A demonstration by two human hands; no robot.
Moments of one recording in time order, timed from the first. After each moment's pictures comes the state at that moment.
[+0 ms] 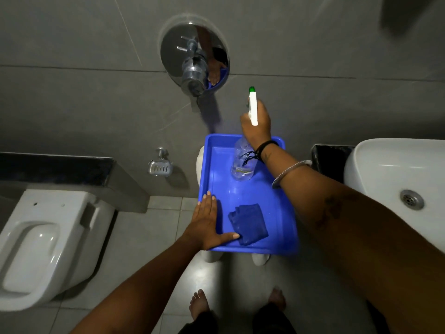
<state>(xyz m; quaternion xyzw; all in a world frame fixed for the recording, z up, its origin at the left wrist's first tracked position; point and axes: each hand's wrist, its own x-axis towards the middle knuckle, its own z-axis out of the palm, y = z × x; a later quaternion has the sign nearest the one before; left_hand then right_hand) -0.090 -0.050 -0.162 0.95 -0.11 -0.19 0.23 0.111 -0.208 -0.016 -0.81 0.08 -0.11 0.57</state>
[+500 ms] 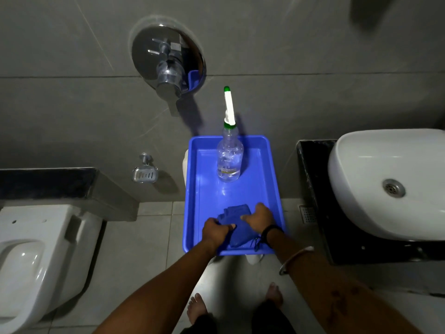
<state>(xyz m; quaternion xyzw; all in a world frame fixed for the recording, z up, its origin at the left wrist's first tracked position) -0.082 -0.121 -0.178 0.75 0.30 -0.27 0.53 -0.057 -0.270 -0.158 -0.88 0.23 0.22 0.36</state>
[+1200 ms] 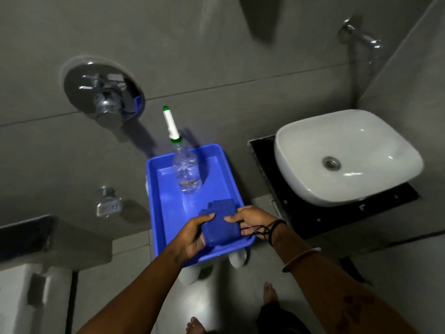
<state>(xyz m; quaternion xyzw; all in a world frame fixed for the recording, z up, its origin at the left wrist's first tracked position) -0.075 -0.148 -0.118 0.39 0.22 -0.43 0.78 -0.100 -0.333 -0.089 -0.62 0.28 0.30 0.67</state>
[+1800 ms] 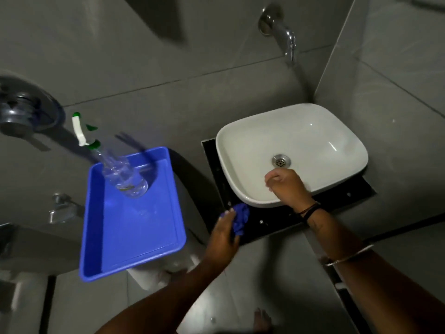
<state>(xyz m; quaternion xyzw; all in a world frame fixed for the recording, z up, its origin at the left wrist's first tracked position) -0.179 -0.392 -0.162 0.88 -0.23 -0.15 0.39 -0.145 -0.615 -0.056 -0.83 0.24 -0.01 0.51</state>
